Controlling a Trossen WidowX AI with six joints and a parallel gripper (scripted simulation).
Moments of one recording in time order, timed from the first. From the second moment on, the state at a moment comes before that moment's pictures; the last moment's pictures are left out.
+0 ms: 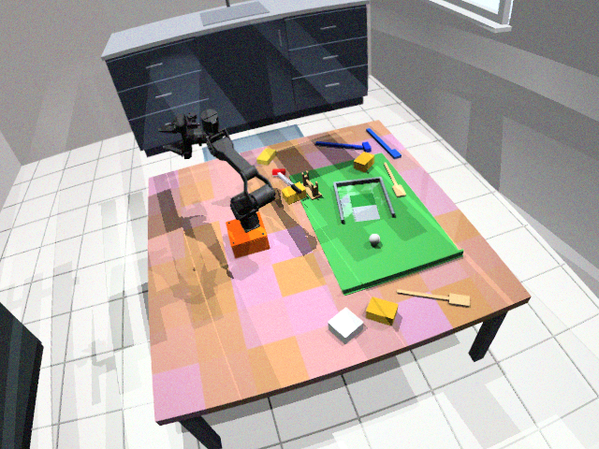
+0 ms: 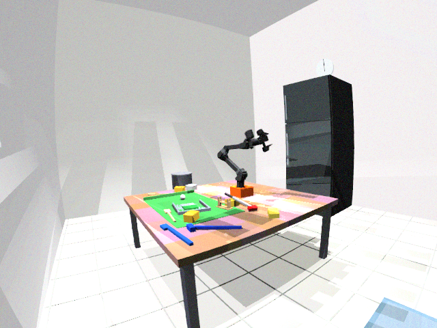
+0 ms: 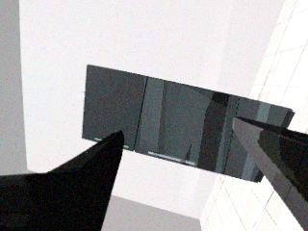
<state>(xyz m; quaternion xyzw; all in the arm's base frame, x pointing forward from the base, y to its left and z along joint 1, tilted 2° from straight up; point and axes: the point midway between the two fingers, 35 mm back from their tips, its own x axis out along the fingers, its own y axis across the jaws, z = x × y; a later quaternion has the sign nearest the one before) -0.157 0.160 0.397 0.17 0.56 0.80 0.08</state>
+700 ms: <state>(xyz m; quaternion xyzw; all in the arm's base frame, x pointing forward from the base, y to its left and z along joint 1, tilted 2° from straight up) 0.062 0.365 0.235 0.01 0.41 0.67 0.63</state>
